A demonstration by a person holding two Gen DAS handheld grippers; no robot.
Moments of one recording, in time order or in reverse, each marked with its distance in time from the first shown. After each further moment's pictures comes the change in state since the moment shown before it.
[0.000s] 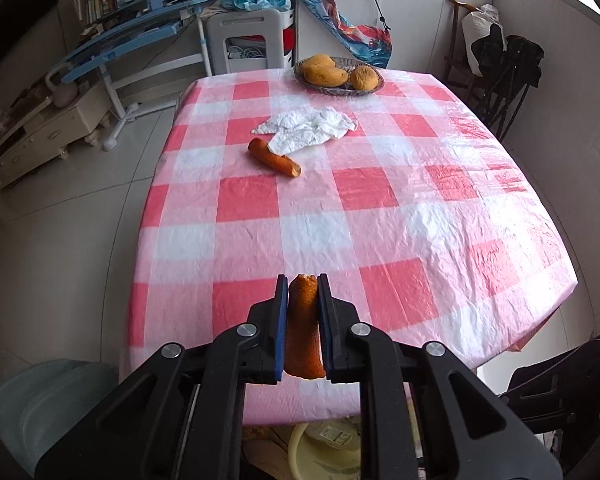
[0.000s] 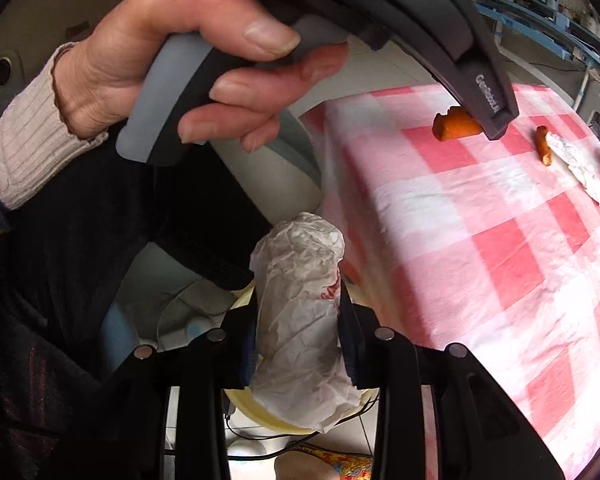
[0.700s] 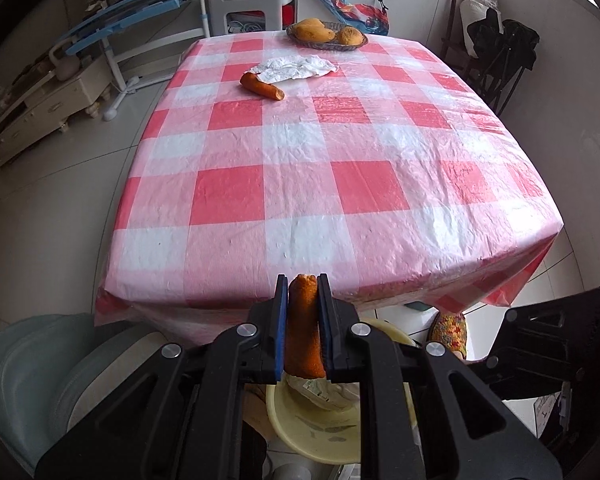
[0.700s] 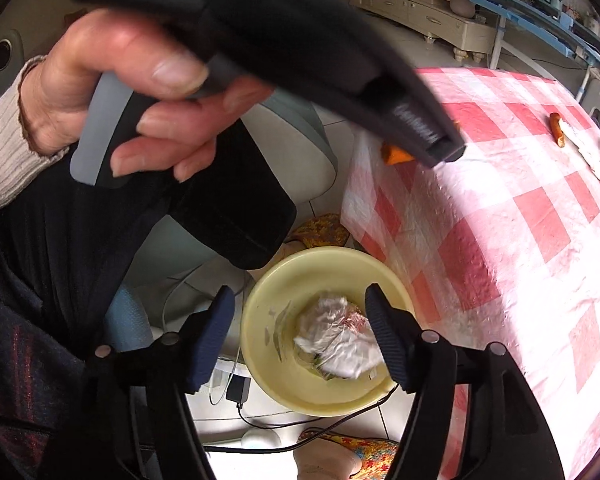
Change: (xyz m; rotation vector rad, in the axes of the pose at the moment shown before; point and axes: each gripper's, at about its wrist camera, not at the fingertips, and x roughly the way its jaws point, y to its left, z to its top) left arm -0.021 -0.019 -0.073 -0.009 0.067 -0.008; right arm 0.009 0.026 -0.018 0.021 0.016 -0.046
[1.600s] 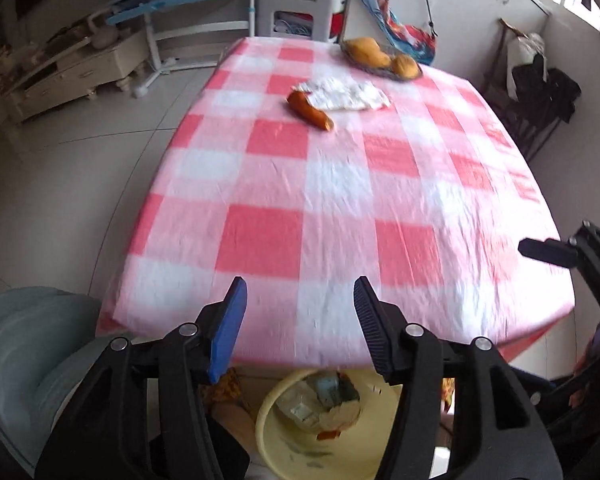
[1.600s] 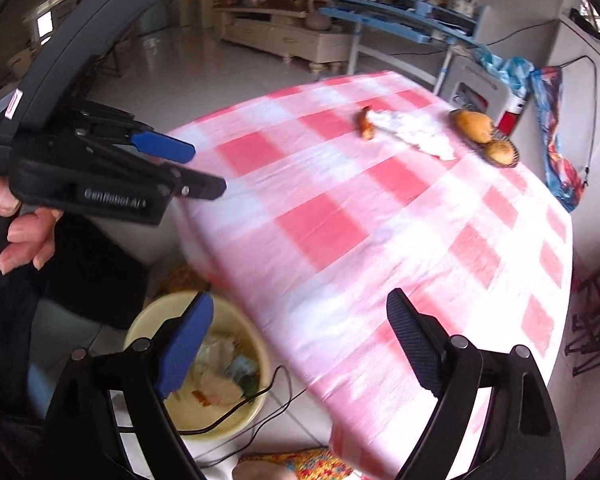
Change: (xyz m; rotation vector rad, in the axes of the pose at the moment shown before) left arm 0.021 0.031 0.050 -0.208 -0.030 0.041; right arm -0.046 -0.106 0.013 0.245 -0.122 -0.445
